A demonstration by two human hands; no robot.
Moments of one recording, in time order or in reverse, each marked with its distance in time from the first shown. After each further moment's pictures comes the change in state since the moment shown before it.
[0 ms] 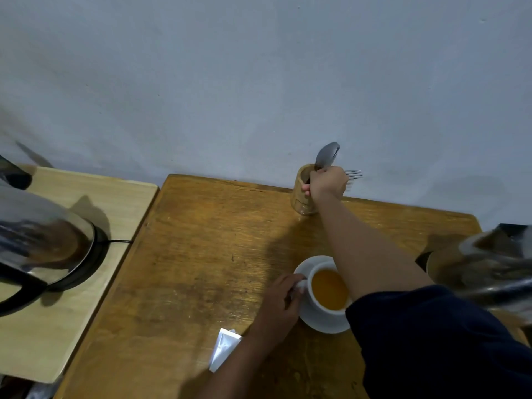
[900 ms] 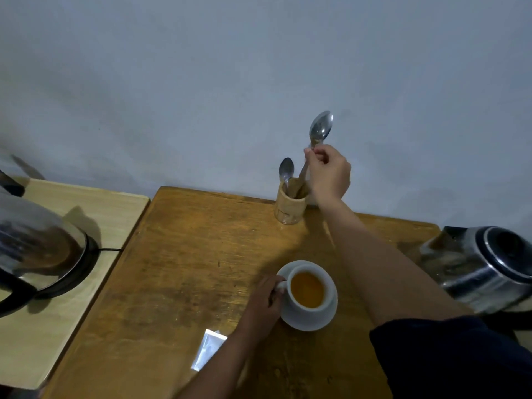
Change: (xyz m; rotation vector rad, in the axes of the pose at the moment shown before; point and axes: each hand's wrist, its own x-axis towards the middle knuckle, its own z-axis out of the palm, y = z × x) left_hand -0.001 0.006 0.003 -0.028 -0.009 -0.062; right_hand -0.035 -0.041 -0.077 0.138 0.092 -0.449
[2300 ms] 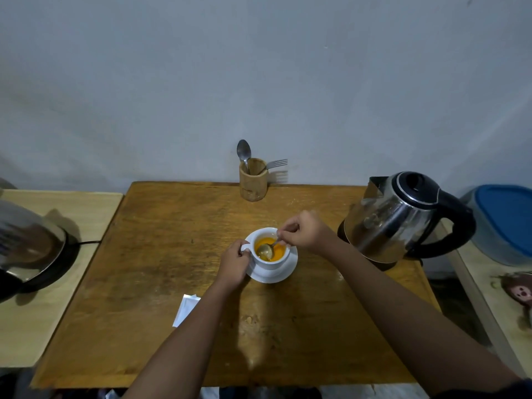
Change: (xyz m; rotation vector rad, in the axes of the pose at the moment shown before) left_hand -0.001 0.031 0.010 0.061 0.071 -0.220; right_hand -0.111 0.072 -0.128 -0.311 -0.830 -0.073
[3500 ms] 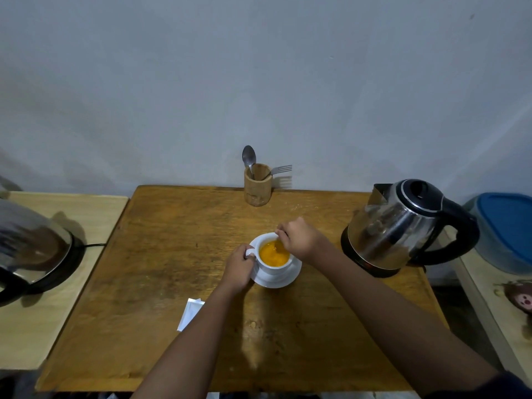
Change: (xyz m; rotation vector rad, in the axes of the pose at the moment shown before) left_hand 0.001 0.004 -0.001 -0.019 -0.014 -0.047; right_hand 0.007 -0.019 0.018 -0.344 -0.008 -0.024
